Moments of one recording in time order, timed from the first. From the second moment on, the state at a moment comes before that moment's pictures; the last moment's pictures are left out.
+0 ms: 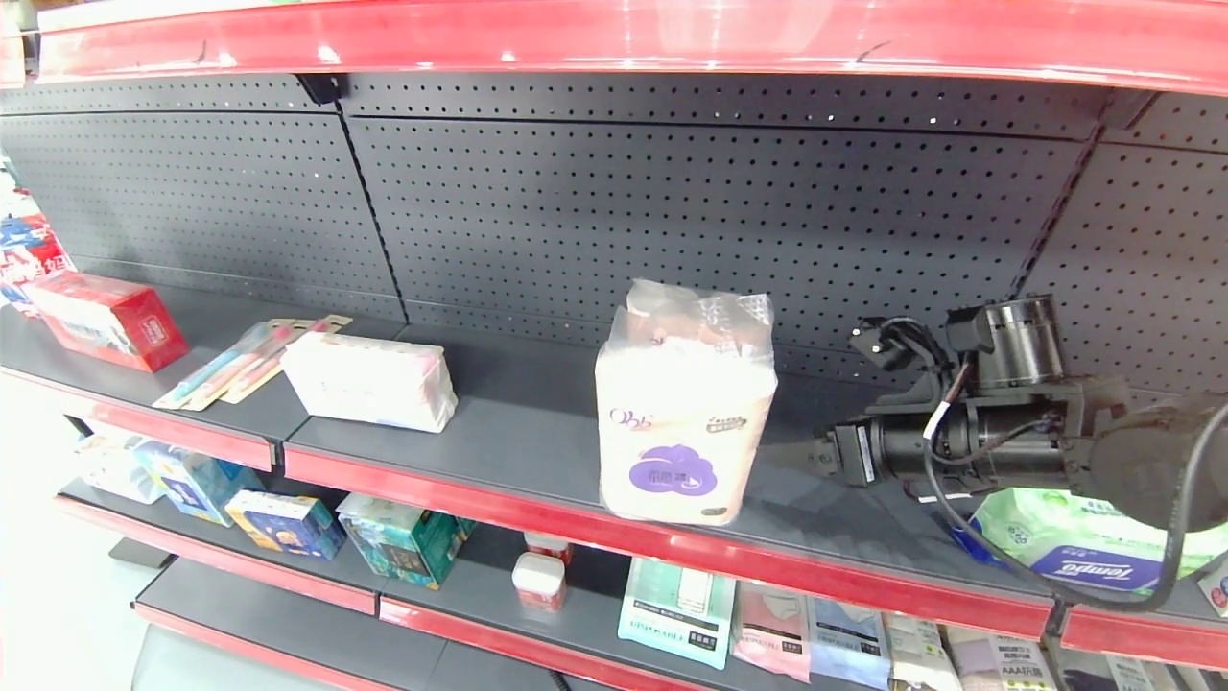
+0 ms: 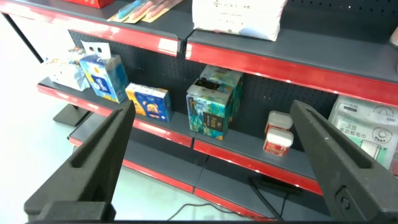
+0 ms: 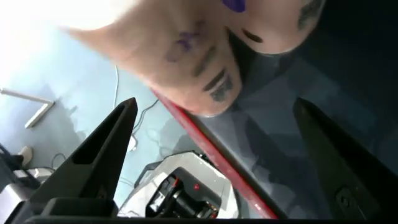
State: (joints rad) left arm 0.10 0.09 0.00 0.00 0.07 0.00; right arm 0.30 1.78 -0.82 -0.33 0.38 0.04
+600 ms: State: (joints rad) left arm 0.10 0.09 0.00 0.00 0.07 0.00; right arm 0.18 1.90 -0.87 -0.34 0.43 -0.04
